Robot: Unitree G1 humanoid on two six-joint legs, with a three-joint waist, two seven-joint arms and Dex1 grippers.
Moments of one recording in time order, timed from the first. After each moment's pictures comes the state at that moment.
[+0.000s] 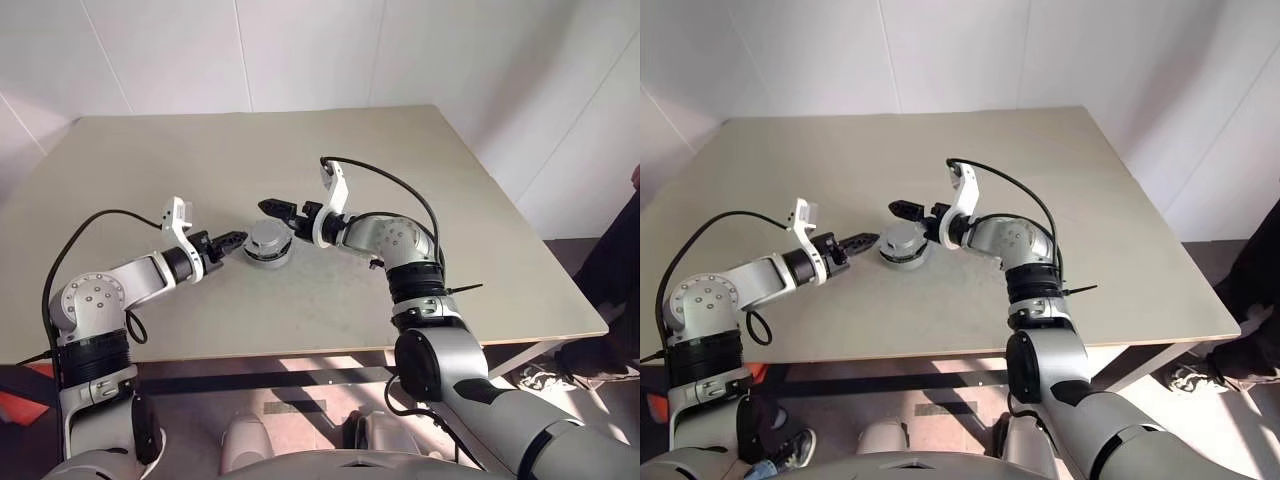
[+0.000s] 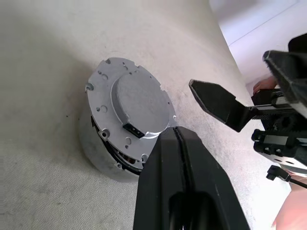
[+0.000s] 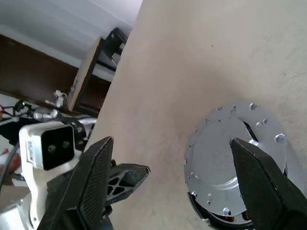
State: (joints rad) left arm -0.42 0.38 0.47 -0.04 -0.99 1.29 -0.23; right arm -0.87 0.08 -0.15 0.51 0.65 0.97 0.29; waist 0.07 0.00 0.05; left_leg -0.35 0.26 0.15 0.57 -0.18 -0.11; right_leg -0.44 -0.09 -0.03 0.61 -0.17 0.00
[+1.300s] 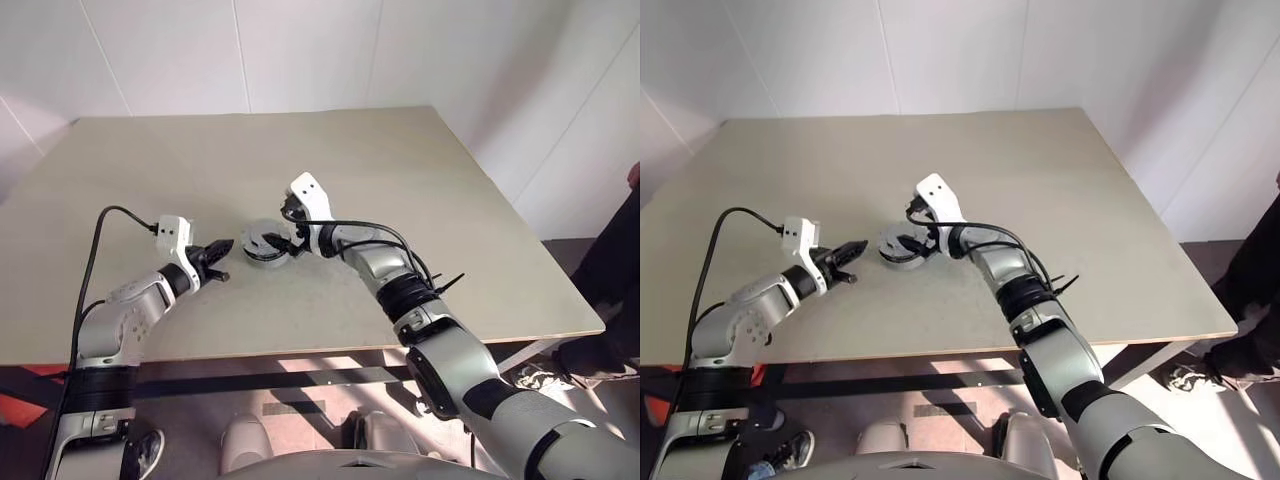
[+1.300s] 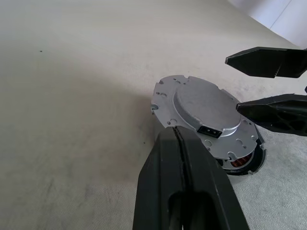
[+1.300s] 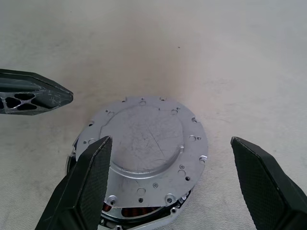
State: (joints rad) left arm -0.22 0.42 0.20 0.01 -0.53 0.62 -0.54; right arm -0.84 0.02 0.24 0.71 0.08 0.29 0.58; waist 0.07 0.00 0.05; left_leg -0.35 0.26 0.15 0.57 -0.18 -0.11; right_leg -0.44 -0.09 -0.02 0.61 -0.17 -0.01
